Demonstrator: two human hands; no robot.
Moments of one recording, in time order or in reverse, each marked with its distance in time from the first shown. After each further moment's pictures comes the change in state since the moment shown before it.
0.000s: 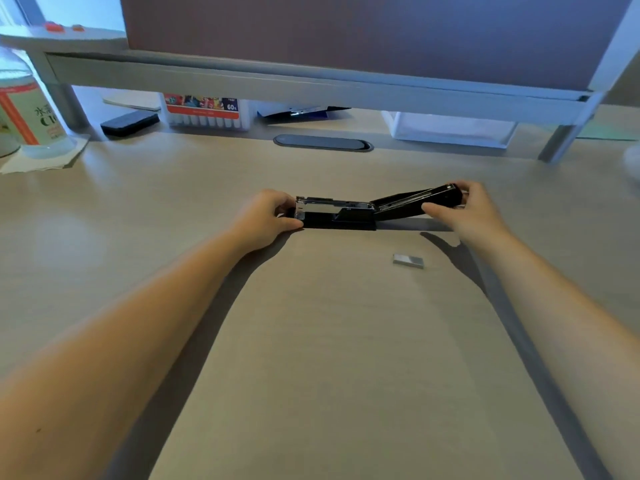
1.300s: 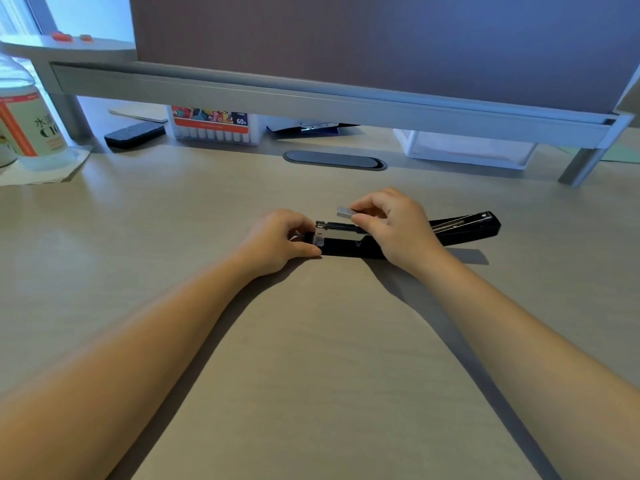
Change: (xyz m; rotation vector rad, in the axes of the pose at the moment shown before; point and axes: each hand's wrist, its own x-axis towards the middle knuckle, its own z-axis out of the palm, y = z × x) left_hand 0.009 -0.004 -0.005 0.023 -0.038 0.066; right_hand -0.008 -0.064 0.080 -0.224 -0.214 -0.493
